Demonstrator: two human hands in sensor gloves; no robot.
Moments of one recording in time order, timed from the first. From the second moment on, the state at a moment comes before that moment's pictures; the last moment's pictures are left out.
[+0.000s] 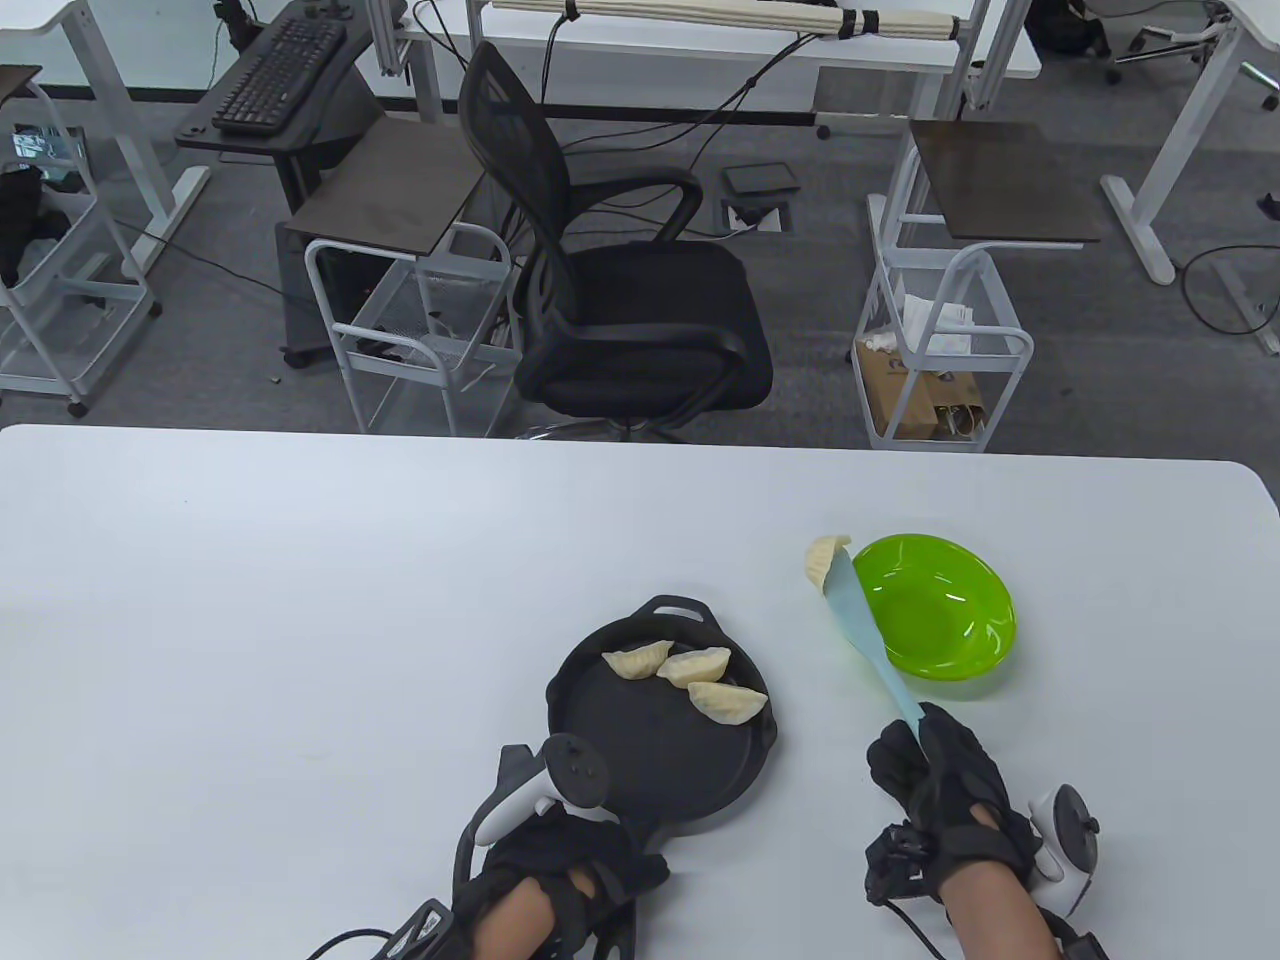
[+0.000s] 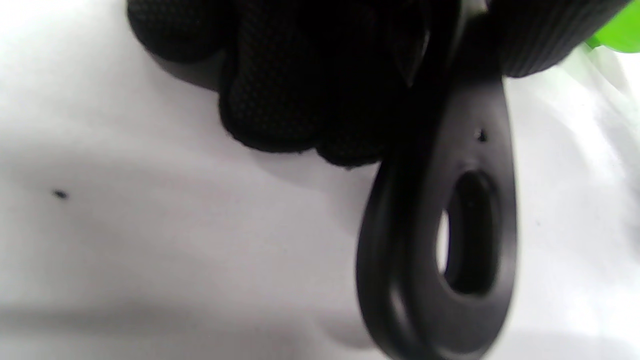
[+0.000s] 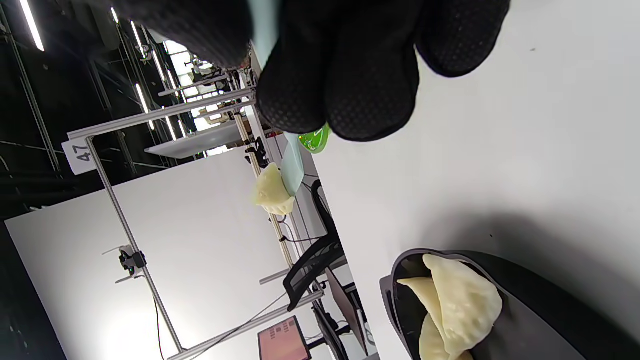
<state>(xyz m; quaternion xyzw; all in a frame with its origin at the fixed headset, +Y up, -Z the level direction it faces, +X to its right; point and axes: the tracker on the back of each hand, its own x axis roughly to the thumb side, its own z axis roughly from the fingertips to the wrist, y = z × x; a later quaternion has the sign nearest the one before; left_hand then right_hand) -0.105 -0.779 -0.285 -0.42 -0.05 0.20 0.88 0.280 -0.799 -0.283 -0.21 0.00 0.54 0.82</state>
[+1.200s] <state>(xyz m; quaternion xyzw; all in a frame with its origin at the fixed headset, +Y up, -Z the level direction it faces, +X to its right) -0.105 -0.779 -0.285 -0.42 -0.05 0.20 0.88 0.295 -0.800 -0.279 -0.26 -0.05 0.54 0.79</state>
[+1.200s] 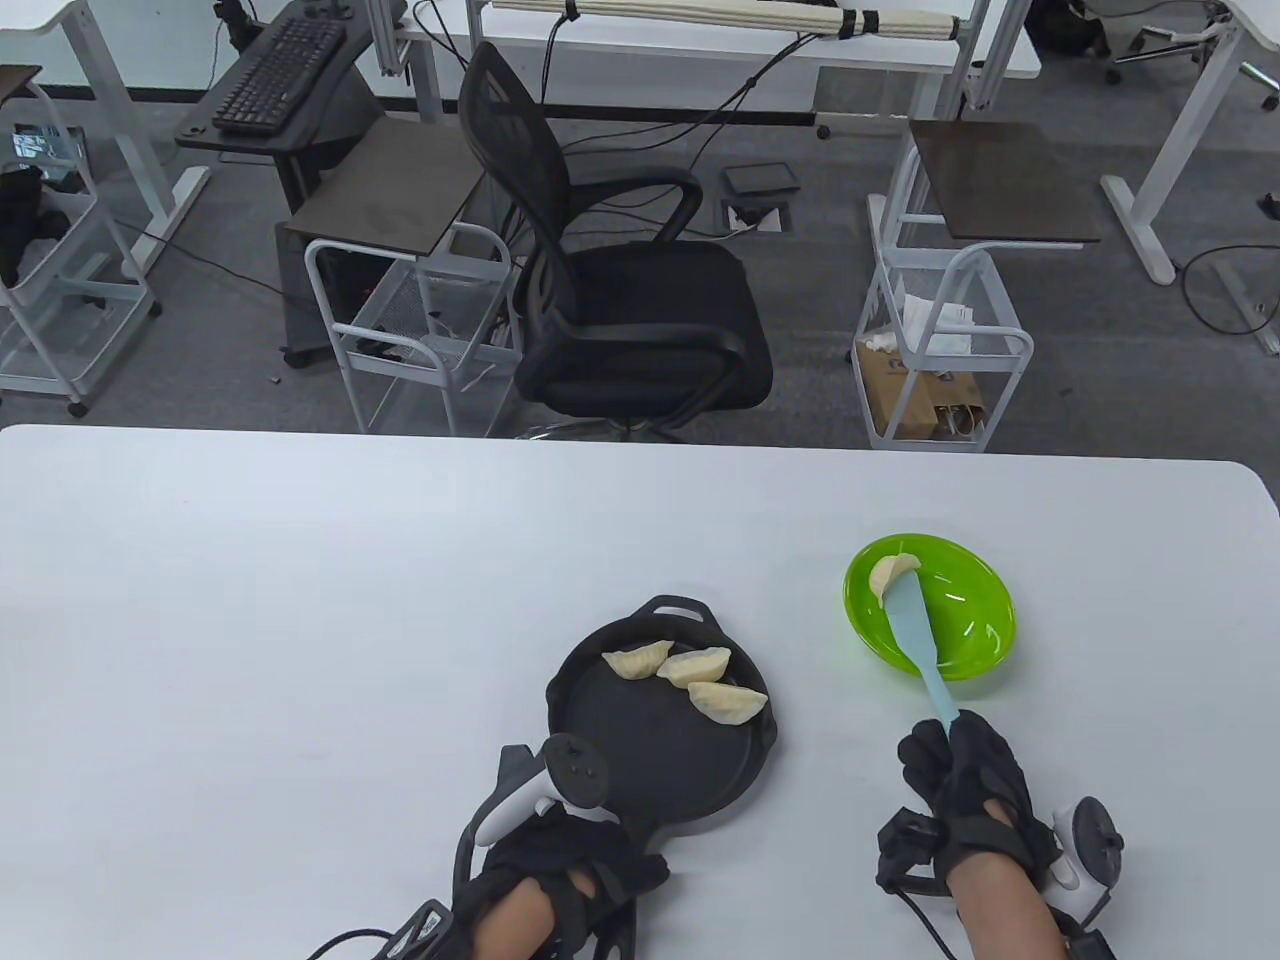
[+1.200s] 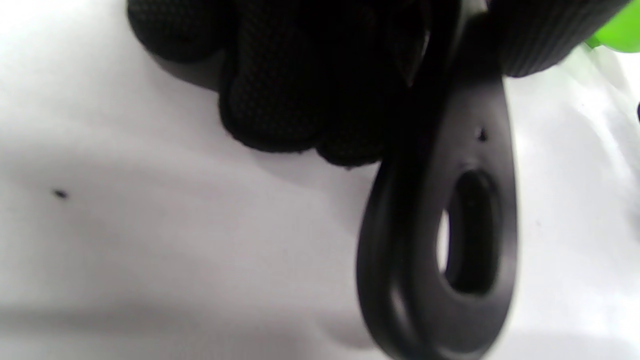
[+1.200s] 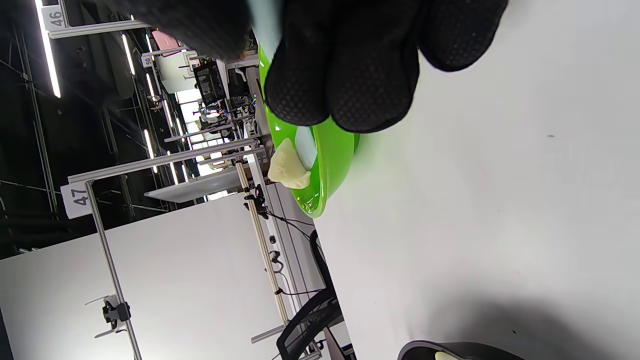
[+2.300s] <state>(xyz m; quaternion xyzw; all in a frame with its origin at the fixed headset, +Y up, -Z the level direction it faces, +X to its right) -0.105 -0.779 -0.285 -0.42 -0.05 0.20 0.88 0.302 -0.774 -0.284 -0.18 -0.13 0.69 0.69</state>
